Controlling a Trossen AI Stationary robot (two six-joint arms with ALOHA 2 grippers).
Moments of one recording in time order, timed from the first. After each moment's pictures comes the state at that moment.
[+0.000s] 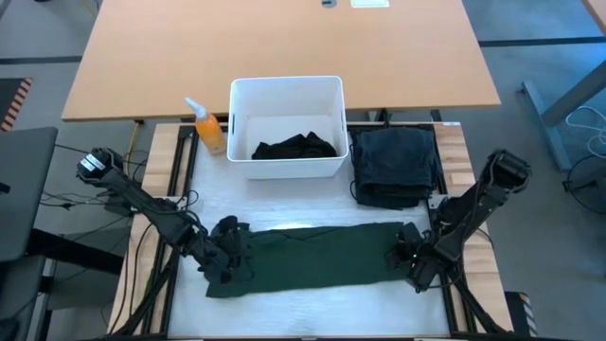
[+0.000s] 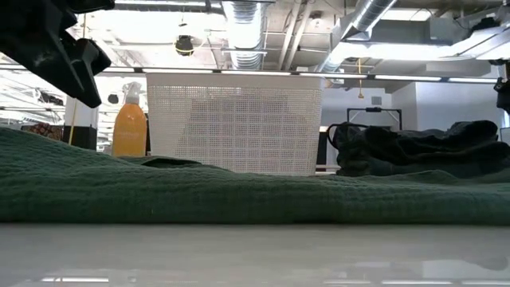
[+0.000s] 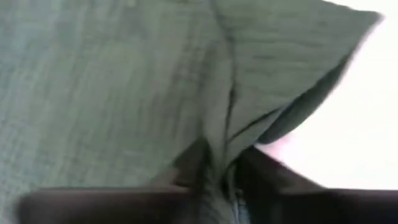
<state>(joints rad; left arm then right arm) -0.62 1.25 0.73 -0.40 -0.41 -0.63 0.91 1.44 0.57 -0.70 0.42 2.05</state>
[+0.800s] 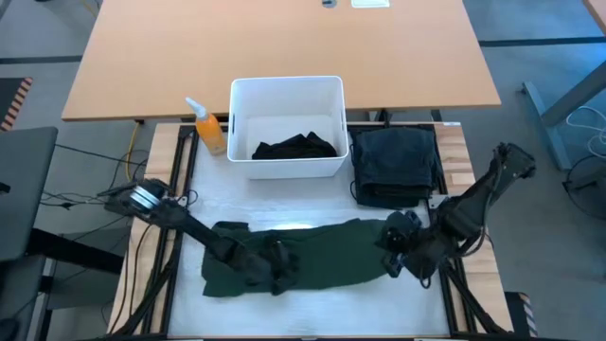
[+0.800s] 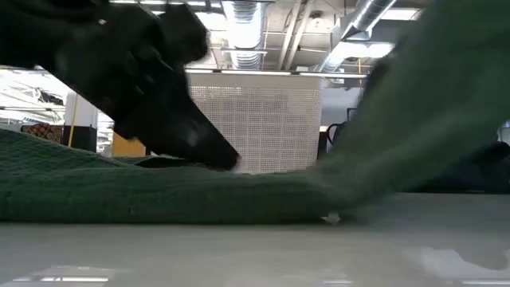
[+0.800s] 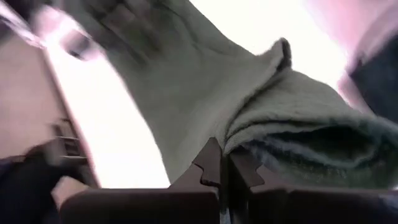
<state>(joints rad) -0.50 1.86 0.79 0.52 -0.48 -0.44 0.73 1.25 1.20 -1.02 0.53 1.28</state>
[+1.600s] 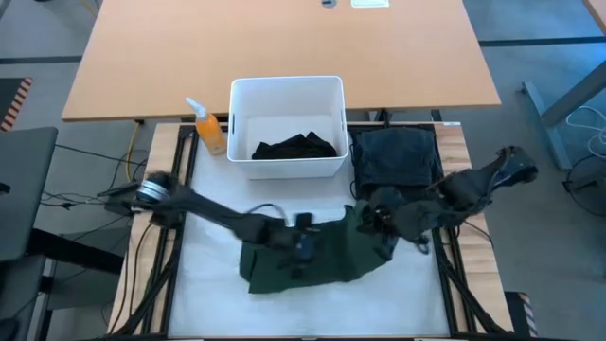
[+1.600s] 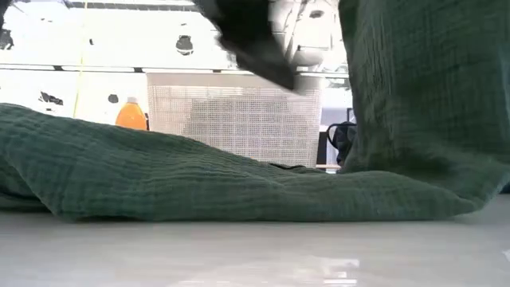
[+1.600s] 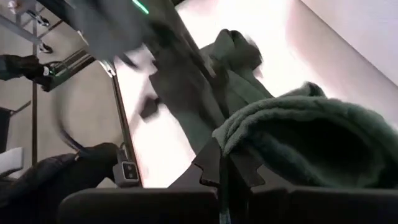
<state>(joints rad) -0.31 1.87 1.37 -0.28 -0.25 -0.10 0.49 1.32 1.52 -0.99 0.36 0.88</state>
